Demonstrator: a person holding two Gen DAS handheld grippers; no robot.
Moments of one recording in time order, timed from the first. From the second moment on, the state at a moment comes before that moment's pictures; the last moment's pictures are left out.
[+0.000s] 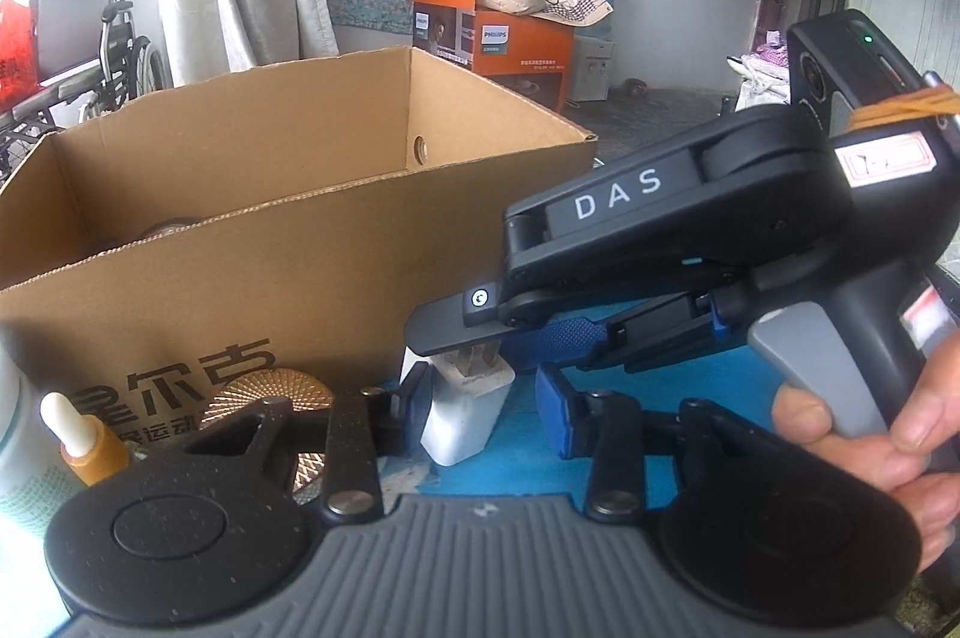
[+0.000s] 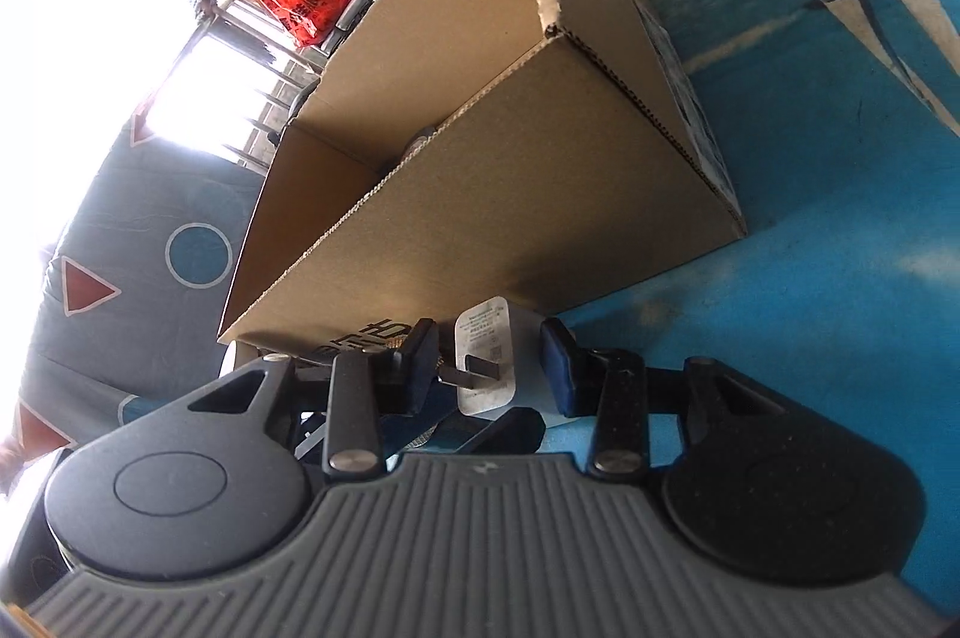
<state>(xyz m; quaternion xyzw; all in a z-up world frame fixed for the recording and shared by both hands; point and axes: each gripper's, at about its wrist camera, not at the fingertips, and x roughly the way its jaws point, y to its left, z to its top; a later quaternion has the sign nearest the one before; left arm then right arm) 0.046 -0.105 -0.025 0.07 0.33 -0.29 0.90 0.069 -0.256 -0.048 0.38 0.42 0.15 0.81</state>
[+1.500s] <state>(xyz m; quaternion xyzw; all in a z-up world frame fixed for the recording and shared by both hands) 0.051 -0.124 -0.053 0.09 0.35 -0.29 0.89 0.041 -0.277 -0.065 0.42 0.42 0.11 0.80</state>
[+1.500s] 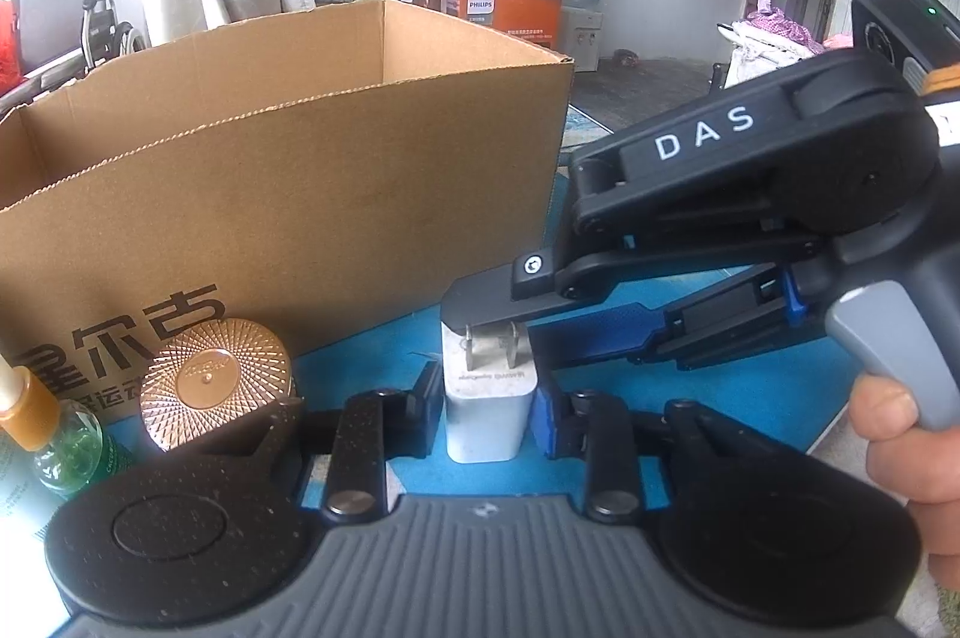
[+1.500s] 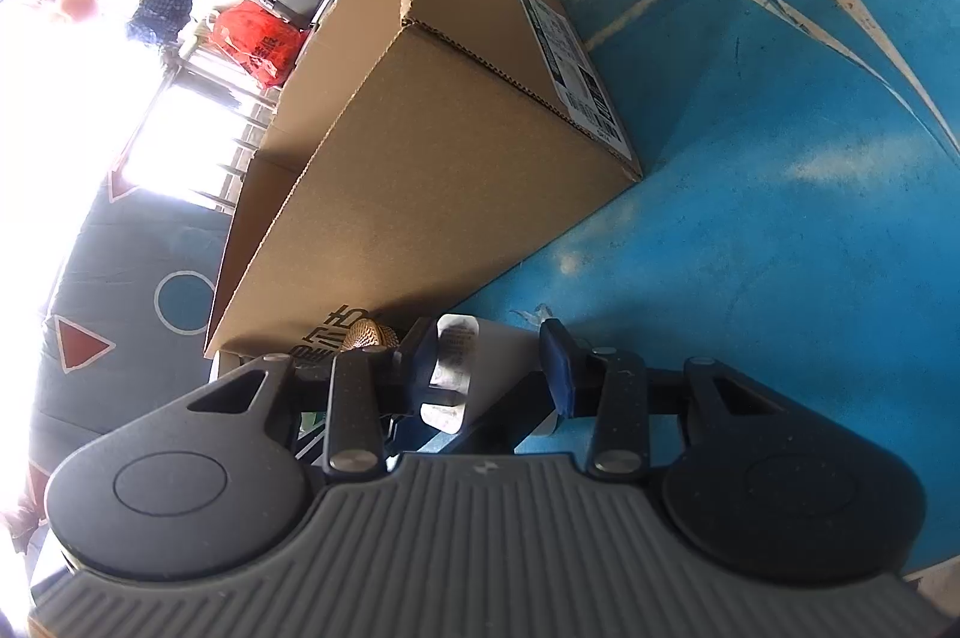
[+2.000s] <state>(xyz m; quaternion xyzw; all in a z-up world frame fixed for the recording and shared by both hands) 0.019 -0.117 0.017 0.12 0.27 -0.27 0.92 0.015 -0.273 0.004 0.41 0.34 0.15 0.83</state>
